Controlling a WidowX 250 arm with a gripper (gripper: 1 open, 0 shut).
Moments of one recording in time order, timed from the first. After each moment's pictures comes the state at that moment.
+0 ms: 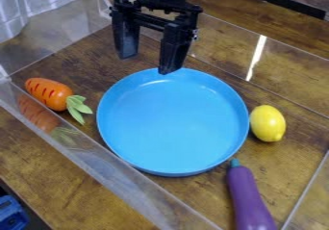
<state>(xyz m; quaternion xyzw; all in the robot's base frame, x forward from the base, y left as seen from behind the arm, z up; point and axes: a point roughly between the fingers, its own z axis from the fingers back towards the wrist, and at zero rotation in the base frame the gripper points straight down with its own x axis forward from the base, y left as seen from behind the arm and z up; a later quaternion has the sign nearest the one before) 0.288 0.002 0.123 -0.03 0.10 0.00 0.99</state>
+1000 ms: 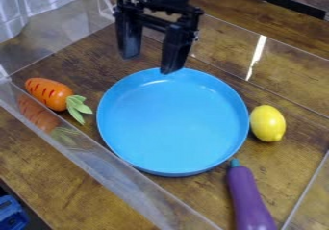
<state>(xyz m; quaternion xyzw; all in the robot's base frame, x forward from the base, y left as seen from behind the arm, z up) 0.295 0.003 0.122 -0.03 0.09 0.00 1.00</state>
